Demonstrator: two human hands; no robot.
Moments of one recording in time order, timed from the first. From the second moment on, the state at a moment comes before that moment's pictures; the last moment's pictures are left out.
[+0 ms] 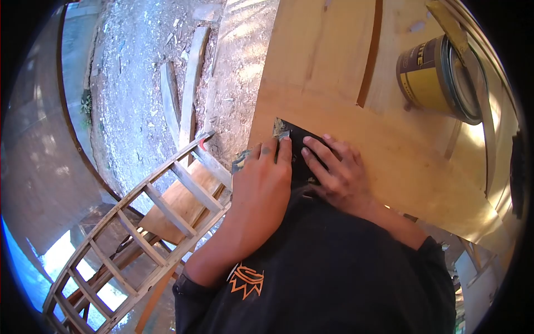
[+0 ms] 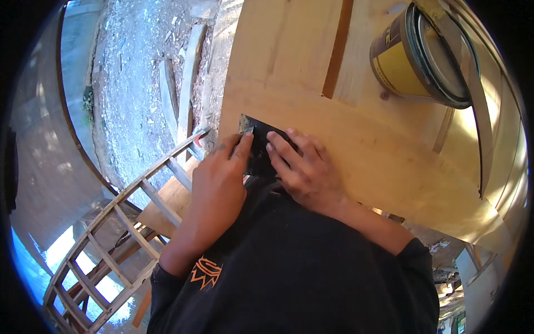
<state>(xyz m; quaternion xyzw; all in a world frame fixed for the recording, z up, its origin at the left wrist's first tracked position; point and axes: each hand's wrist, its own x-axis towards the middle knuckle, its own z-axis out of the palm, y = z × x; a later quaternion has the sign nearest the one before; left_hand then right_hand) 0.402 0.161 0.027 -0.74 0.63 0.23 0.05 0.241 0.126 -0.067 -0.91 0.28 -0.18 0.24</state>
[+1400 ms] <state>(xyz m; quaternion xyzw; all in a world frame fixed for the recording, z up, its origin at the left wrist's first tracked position) 0.408 0.146 0.022 -0.74 0.64 0.18 0.06 0.238 0.122 -0.064 -0.91 0.27 -0.18 0.28</state>
